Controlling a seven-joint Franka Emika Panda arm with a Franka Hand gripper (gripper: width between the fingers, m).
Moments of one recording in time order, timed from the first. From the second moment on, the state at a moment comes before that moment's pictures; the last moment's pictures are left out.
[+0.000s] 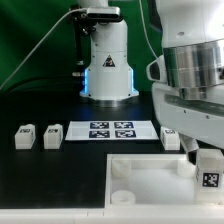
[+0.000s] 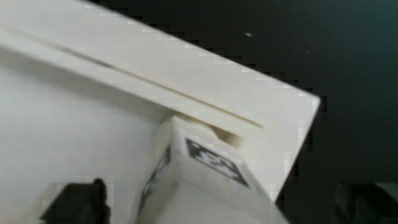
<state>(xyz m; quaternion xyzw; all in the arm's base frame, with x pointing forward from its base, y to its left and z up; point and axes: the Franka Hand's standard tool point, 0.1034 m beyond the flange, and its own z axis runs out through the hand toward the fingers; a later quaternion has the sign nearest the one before) 0.627 0.120 0.069 -0.86 0.49 0.00 0.10</state>
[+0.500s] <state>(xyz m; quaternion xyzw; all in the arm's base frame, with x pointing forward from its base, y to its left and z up) 0.628 0.110 0.074 -0.98 0.18 -0.02 0.06</state>
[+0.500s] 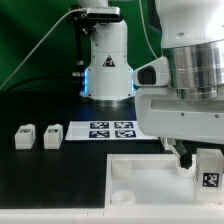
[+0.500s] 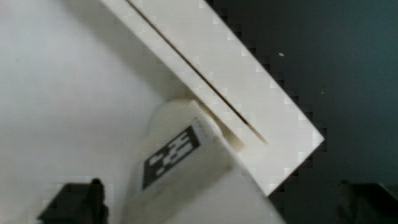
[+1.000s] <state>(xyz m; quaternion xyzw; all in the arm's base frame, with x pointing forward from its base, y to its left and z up) 0.630 0.103 0.074 -0.99 0.08 -0.03 0.05</state>
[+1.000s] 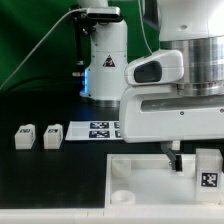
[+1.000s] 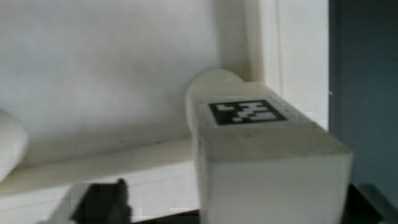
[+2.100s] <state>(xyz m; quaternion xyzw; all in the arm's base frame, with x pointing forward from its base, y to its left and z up) 0.625 0.104 0.072 -0.62 0.78 0.06 0.08</state>
